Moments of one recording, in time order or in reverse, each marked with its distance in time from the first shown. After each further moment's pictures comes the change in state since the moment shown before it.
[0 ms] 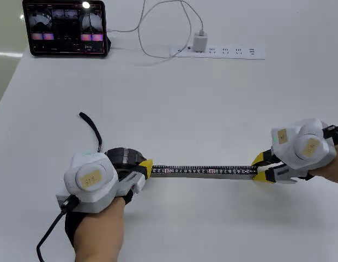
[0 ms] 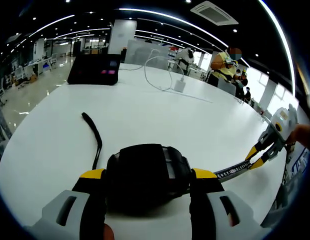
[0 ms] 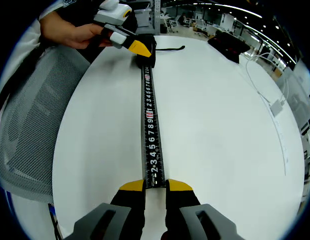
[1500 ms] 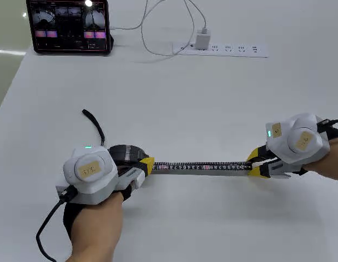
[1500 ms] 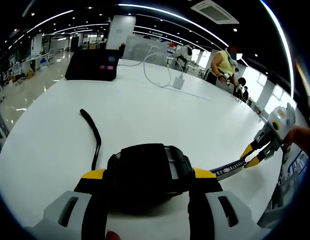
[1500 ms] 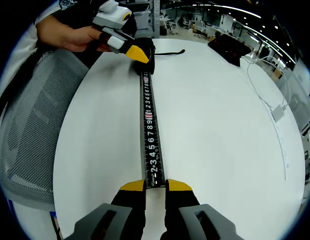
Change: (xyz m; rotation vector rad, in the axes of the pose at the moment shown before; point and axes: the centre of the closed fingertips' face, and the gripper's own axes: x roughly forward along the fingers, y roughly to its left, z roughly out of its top) left arm 0.000 0.002 -0.002 -0.017 0.037 -0.035; right arm 0.007 -0.003 0.018 0.003 -0.023 0.009
